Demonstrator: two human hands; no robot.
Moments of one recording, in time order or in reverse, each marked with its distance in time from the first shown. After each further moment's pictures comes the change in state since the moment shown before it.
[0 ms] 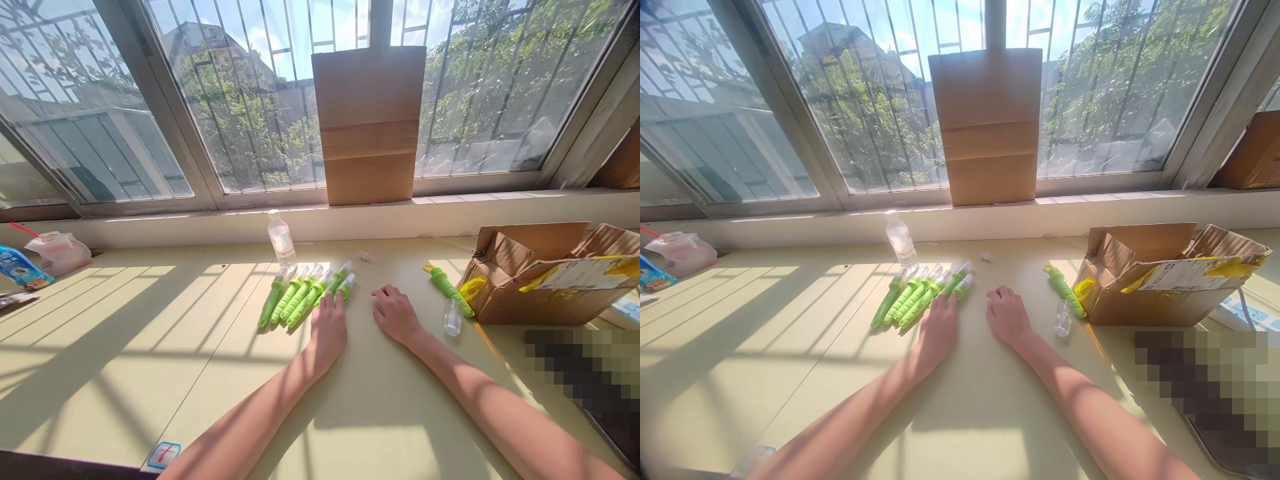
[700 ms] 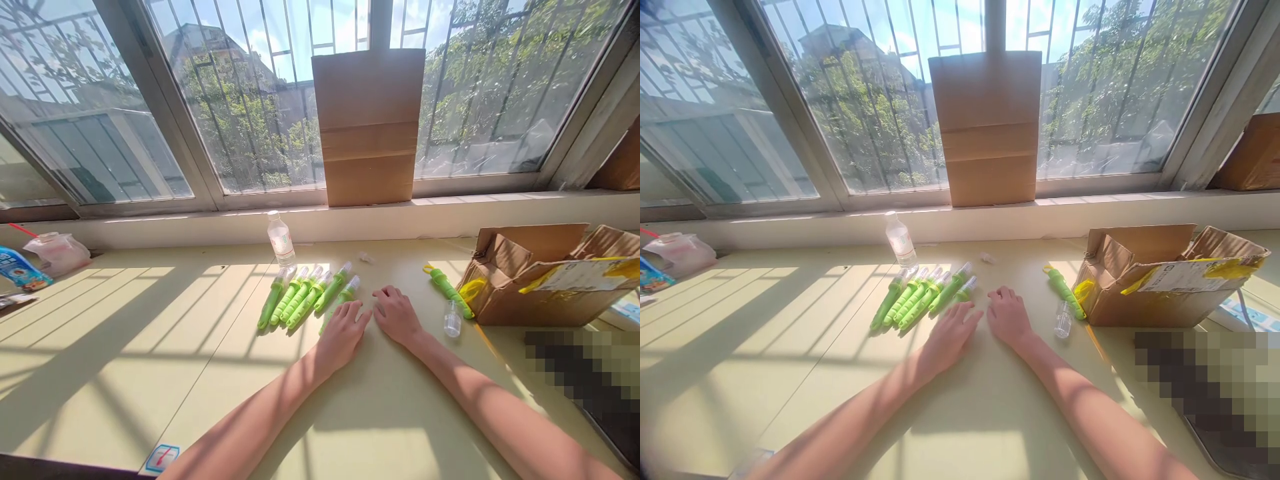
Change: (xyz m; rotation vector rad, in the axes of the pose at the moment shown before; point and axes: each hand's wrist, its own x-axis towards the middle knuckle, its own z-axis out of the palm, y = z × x) left_hand 0.004 0.017 -0.033 -0.095 -0.136 0.475; right_hand 0.000 -0.002 -0.001 -0.020 0.009 0.031
